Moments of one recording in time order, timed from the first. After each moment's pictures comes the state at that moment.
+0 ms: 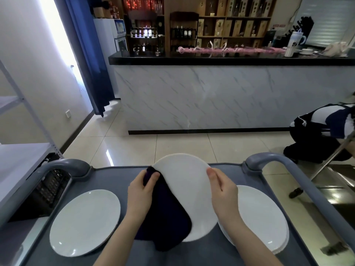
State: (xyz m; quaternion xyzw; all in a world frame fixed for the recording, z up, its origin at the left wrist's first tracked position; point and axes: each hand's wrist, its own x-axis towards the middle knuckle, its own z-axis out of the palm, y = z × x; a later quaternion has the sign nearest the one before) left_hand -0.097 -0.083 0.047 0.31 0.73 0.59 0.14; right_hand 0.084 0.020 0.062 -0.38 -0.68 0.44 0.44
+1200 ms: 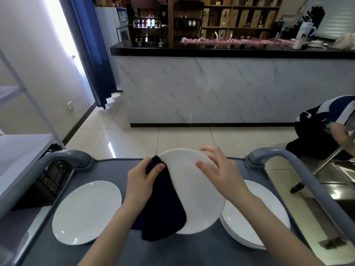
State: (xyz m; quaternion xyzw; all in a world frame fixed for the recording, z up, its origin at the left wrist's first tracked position) left_hand -0.101 -0.083 0.061 0.39 0.73 0.55 0.09; right_hand 0.086 0.053 0.091 -0.30 -0.84 0.35 0.27
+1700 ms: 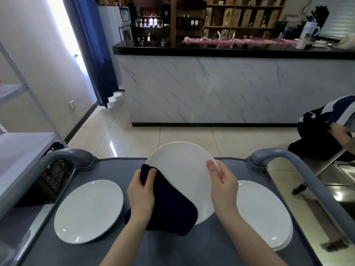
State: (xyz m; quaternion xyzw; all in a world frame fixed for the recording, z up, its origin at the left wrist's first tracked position) left_hand -0.086 -0.090 0.033 0.21 0.74 0.62 0.11; right_hand 0.069 0.018 0.059 -0.39 -0.65 0.47 0.45
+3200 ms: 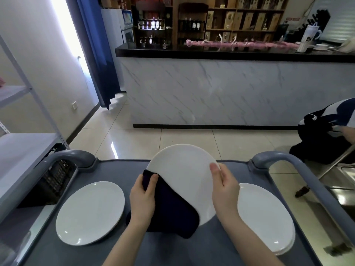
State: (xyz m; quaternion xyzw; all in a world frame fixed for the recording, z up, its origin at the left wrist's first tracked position) left_hand -0.089 -0.097 0.026 0.21 0.72 0.64 0.17; right_hand 0.067 0.021 0.054 -0.39 -0.66 0.44 0.46
